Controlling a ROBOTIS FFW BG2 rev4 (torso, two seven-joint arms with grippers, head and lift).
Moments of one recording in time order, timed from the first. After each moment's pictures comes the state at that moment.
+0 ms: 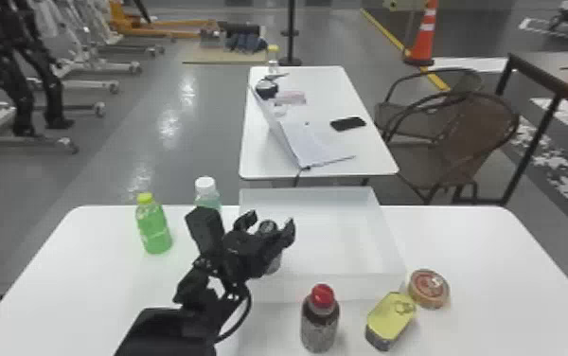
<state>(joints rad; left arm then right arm) -0.25 0.00 -0.24 -1.17 0.33 -0.13 -0.33 0.53 -0.13 0.05 -1.57 -0.11 -0.46 0.00</state>
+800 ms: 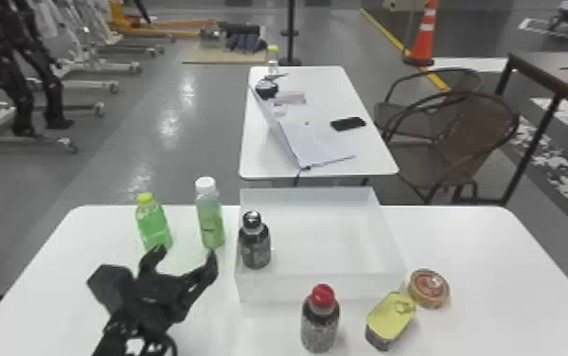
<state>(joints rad) 0.08 0.00 0.03 -1.47 0.16 -0.24 -0.27 0.54 -0.13 0.05 -1.58 -0.10 -0.46 0.00</state>
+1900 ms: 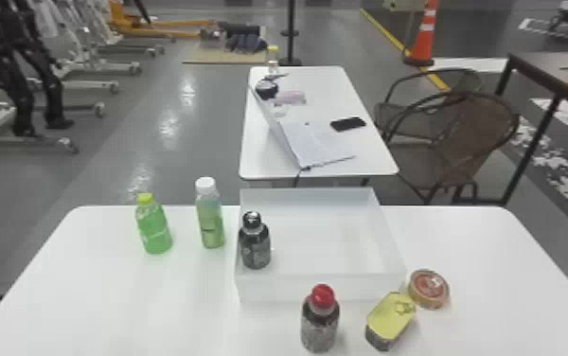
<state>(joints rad) 0.45 0.00 0.27 -1.45 0.07 -0.54 -0.22 0.59 -0.14 0.04 -1.64 -0.09 -0.42 -0.01</state>
